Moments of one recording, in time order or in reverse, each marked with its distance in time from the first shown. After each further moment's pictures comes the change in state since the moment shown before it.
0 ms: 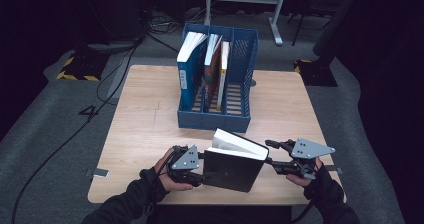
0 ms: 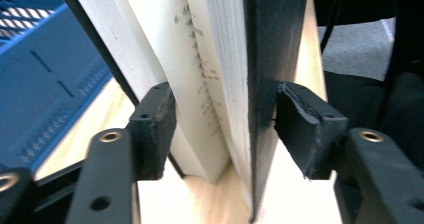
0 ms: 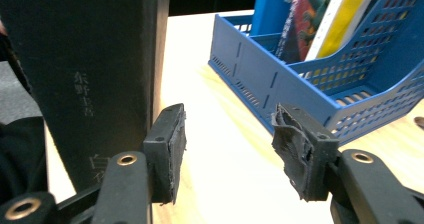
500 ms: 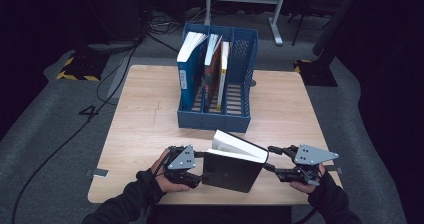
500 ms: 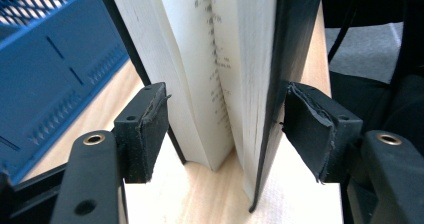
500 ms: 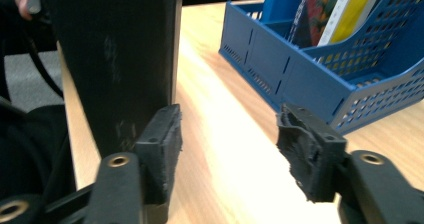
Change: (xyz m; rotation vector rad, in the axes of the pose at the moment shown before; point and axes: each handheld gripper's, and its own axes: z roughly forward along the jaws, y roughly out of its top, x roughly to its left) left arm 0.003 -0.007 -0.004 0.015 0.023 -0.046; right arm 0.008 -0.008 -0.011 0.033 0.027 0.013
